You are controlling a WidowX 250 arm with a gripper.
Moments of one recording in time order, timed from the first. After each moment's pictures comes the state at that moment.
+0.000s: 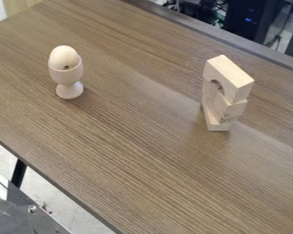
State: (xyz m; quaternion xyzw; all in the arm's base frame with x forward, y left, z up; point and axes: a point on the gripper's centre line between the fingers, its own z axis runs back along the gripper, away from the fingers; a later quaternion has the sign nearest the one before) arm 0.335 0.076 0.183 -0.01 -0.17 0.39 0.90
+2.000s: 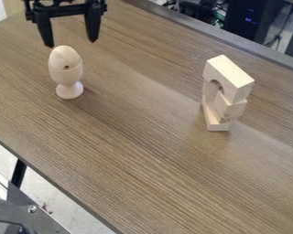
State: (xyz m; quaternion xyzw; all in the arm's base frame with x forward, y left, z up) arm 0.254 0.143 0.111 0.01 -0.03 0.48 0.88
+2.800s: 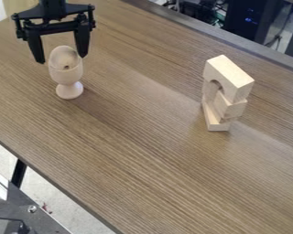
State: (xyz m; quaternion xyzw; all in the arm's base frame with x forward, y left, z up) arm 0.247 0.151 0.087 0.01 -0.01 0.49 0.87
